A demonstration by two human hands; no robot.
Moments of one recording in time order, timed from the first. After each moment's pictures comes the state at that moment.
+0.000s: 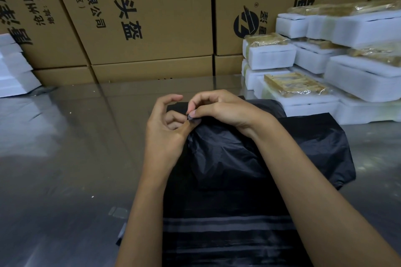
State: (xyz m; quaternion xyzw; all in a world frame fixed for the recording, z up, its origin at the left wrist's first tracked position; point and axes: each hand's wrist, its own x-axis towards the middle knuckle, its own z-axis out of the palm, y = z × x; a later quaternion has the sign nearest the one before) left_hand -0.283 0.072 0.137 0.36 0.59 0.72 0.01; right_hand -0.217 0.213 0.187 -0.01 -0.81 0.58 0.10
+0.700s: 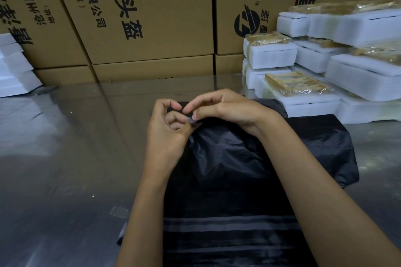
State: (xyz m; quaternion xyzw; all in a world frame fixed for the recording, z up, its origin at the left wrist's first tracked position) left_hand -0.286 0.073 0.134 0.34 0.60 0.72 0.03; right_hand -0.212 0.217 0.189 -0.03 -0.81 0.57 0.09
